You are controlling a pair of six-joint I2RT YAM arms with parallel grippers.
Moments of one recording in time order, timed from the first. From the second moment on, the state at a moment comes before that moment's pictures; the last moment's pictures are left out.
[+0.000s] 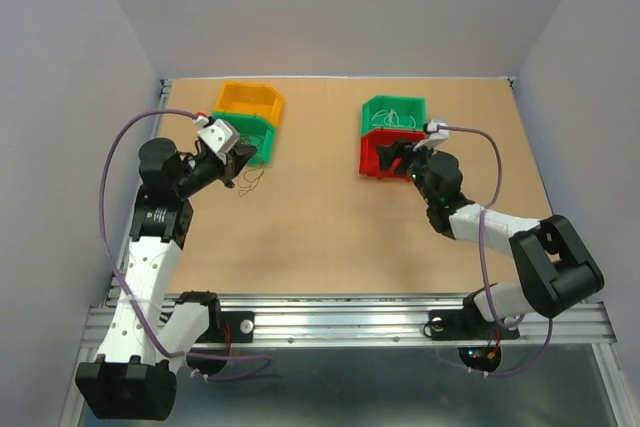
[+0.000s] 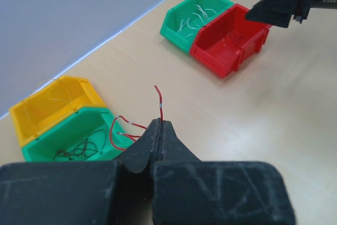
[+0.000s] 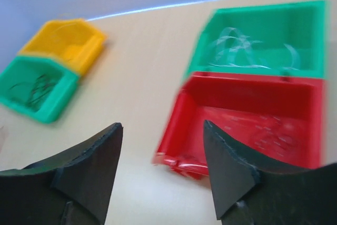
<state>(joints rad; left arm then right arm) -0.04 0.84 0.84 -0.12 0.75 0.23 0.42 1.41 0.57 0.78 0.14 0.37</state>
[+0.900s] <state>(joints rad) -0.26 0.94 0.87 -0.04 0.74 0.07 0.93 1.89 0.73 1.25 -0.29 0.01</state>
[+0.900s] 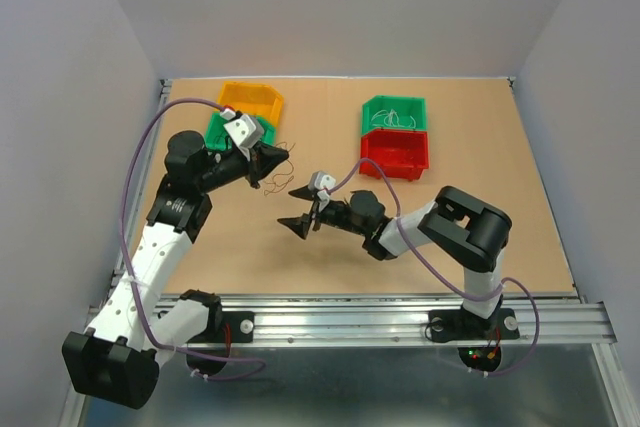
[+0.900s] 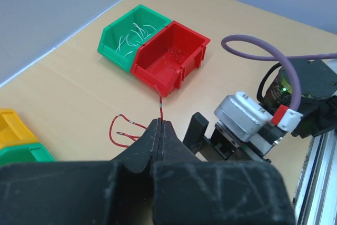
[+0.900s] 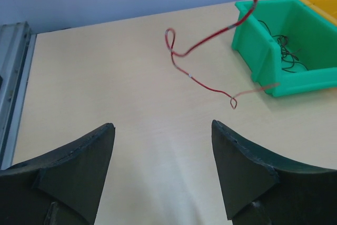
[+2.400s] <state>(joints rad) -0.26 0.92 0.83 -0.02 0.78 0.05 0.94 1.84 0.86 1.28 -0.16 0.15</state>
